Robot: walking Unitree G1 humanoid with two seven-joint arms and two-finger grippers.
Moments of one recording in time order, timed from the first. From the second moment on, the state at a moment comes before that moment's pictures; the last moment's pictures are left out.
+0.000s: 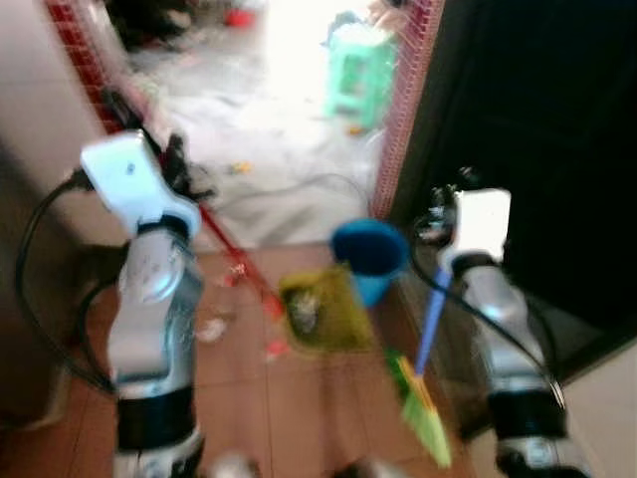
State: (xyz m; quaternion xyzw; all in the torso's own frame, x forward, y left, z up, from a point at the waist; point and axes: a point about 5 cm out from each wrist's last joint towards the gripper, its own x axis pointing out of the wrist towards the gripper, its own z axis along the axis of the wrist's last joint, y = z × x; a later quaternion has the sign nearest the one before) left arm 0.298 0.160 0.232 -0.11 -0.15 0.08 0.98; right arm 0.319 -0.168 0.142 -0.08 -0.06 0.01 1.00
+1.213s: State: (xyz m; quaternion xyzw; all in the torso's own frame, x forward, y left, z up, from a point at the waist) left arm 0.311 0.167 0.250 -0.11 -0.17 0.09 0.98; right arm 0.319 -0.173 0.140 -0.08 -0.06 0.00 1.00
